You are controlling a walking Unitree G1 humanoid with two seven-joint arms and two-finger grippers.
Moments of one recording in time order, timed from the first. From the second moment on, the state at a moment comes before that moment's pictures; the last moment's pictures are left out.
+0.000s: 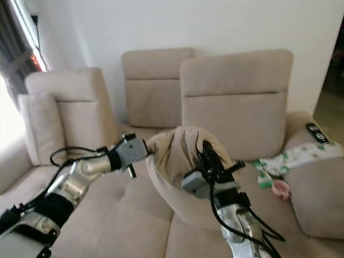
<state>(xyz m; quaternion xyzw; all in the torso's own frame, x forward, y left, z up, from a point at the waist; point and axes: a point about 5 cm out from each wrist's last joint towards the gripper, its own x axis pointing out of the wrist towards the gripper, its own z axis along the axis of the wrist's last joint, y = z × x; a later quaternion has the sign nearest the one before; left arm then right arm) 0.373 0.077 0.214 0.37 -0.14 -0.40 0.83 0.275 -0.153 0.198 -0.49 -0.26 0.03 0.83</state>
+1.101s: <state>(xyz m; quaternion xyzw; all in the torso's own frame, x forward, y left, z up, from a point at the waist) 0.377 0.065 0.220 0.37 -0.16 -0.38 0.83 0.281 -0.156 0.197 -0.48 -0.23 0.02 0.84</state>
